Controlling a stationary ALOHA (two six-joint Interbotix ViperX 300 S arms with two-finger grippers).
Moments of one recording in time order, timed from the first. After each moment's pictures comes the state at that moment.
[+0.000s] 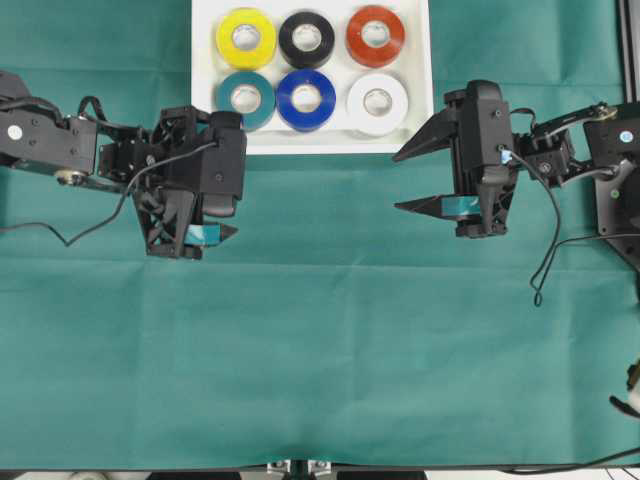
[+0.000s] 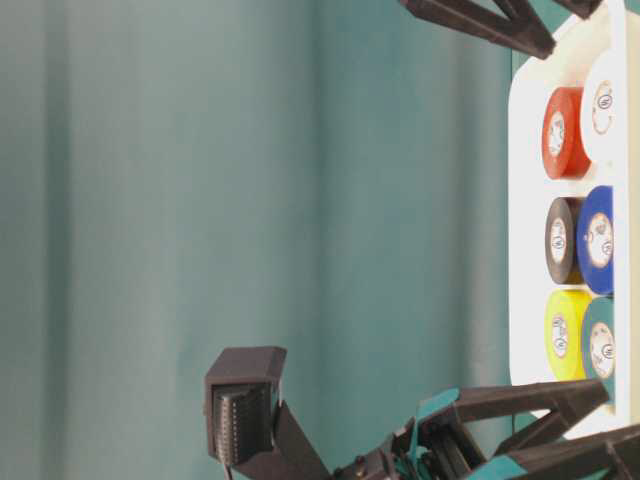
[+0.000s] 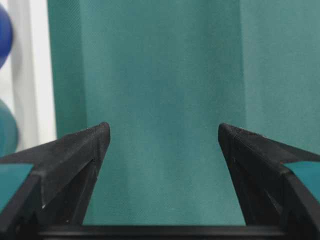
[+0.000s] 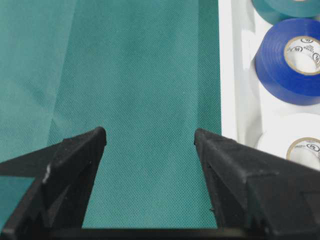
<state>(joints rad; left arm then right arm) -0.04 -0.07 0.71 -0.02 0.26 0.05 -0.09 -0.28 1.04 -0.73 -0.20 0.79</state>
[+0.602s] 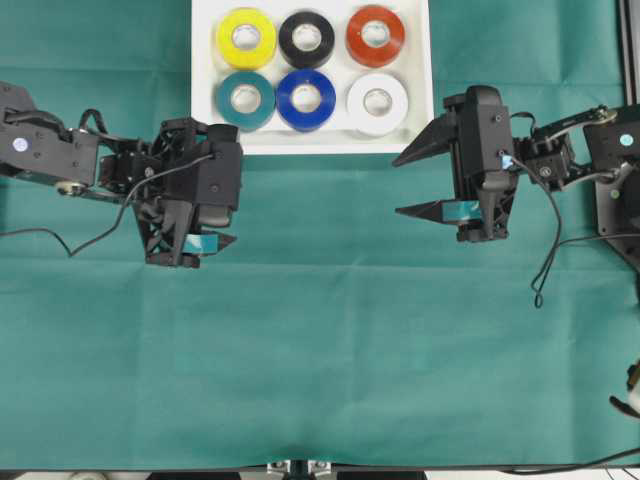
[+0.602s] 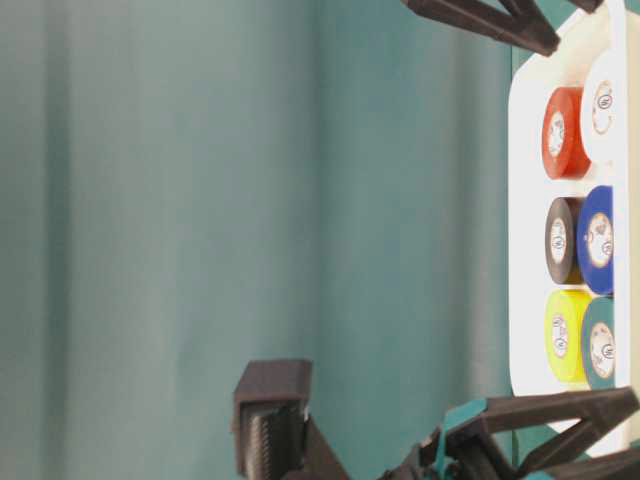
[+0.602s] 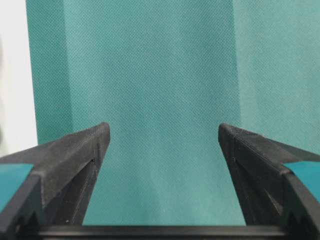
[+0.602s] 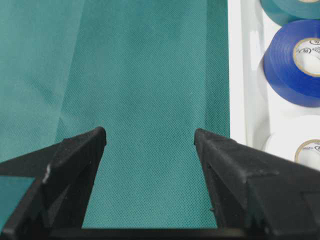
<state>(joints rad) -0.06 -0.06 0.76 -0.03 0.19 0.05 -0.07 -0.28 1.04 -0.73 -0.20 0.79</state>
